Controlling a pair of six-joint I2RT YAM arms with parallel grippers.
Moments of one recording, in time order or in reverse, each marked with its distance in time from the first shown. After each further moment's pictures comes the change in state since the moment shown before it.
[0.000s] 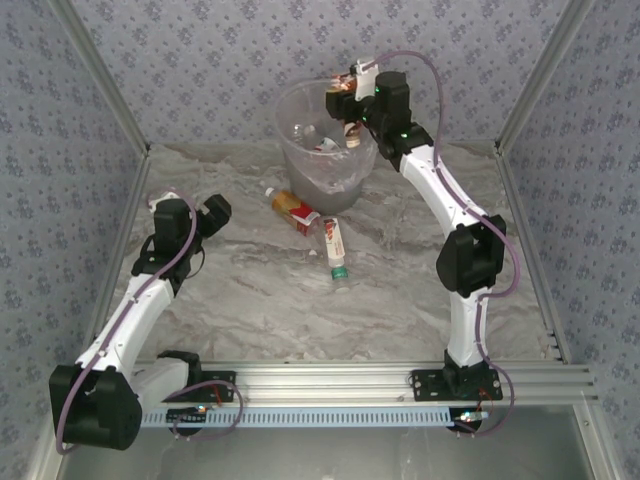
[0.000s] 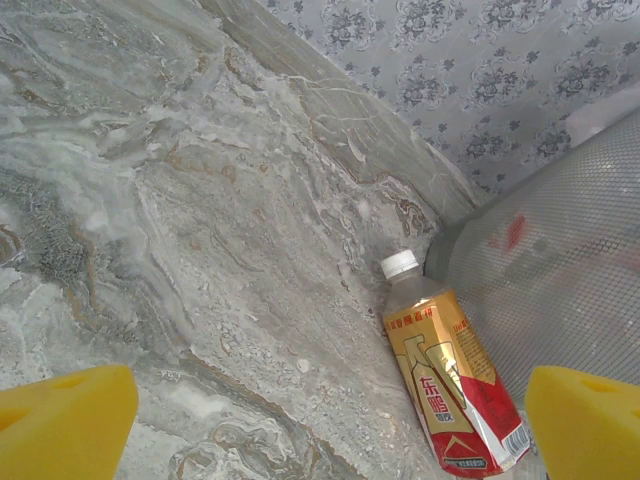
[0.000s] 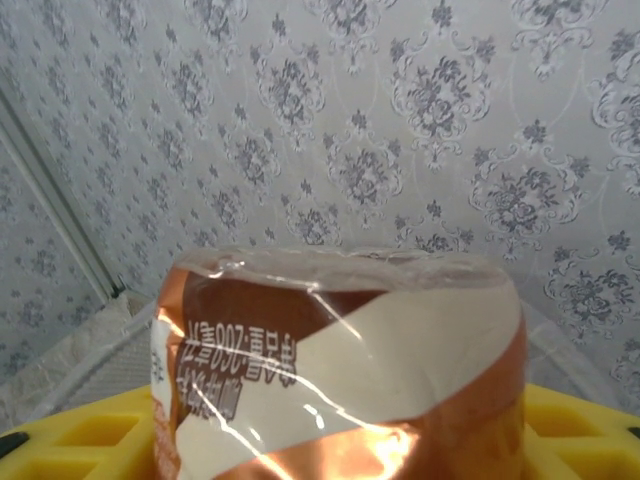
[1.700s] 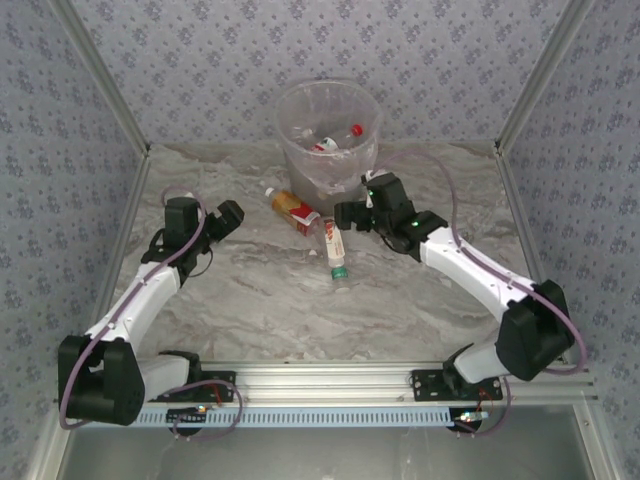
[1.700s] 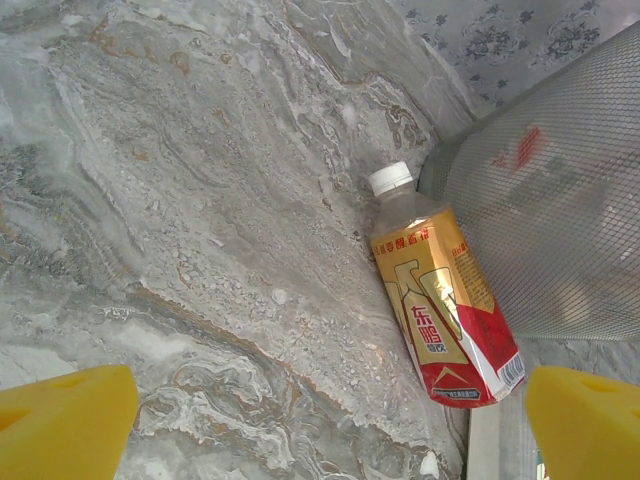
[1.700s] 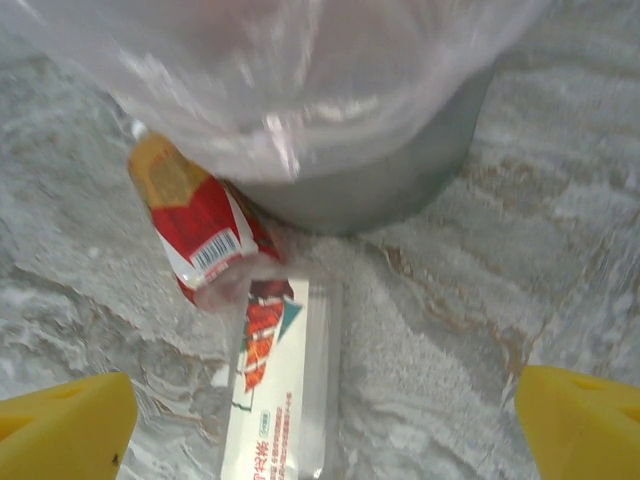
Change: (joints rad) left arm 0.000 0.125 0.000 0.012 0.162 -0.019; right arm 0.212 -0.594 -0.917 -0.245 0.294 0.305
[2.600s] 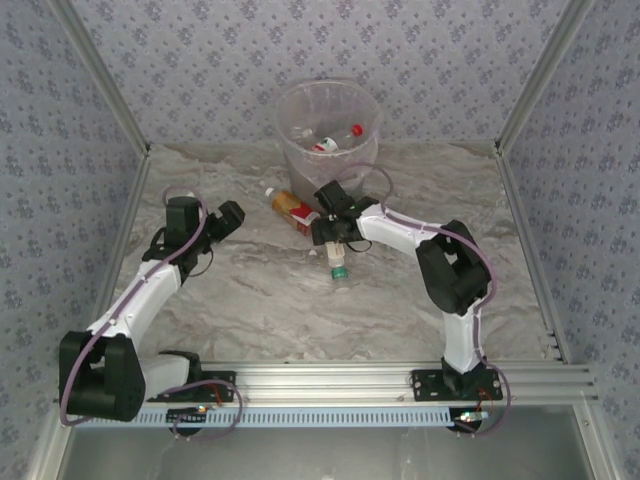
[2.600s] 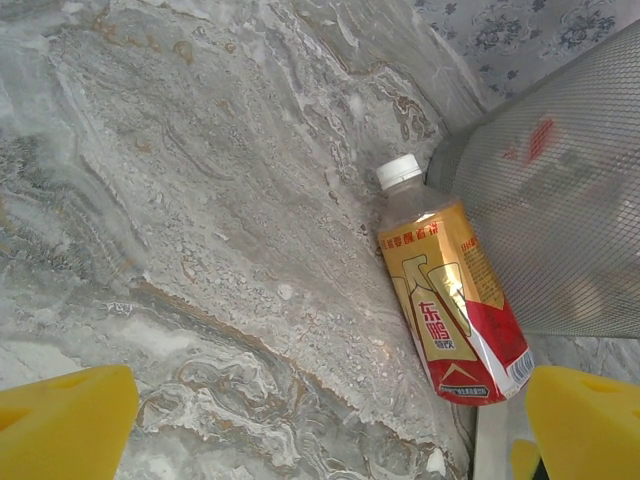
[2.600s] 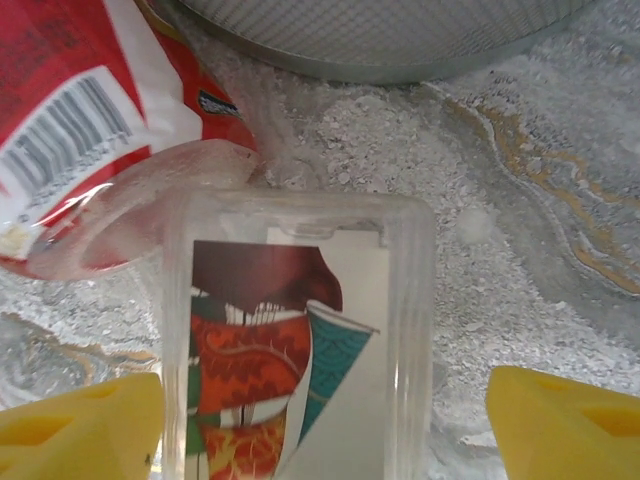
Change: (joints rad) left arm 0.000 0.021 0.007 -0.009 0.003 0.004; right arm 0.082 0.530 0.314 -0.177 0.021 0.069
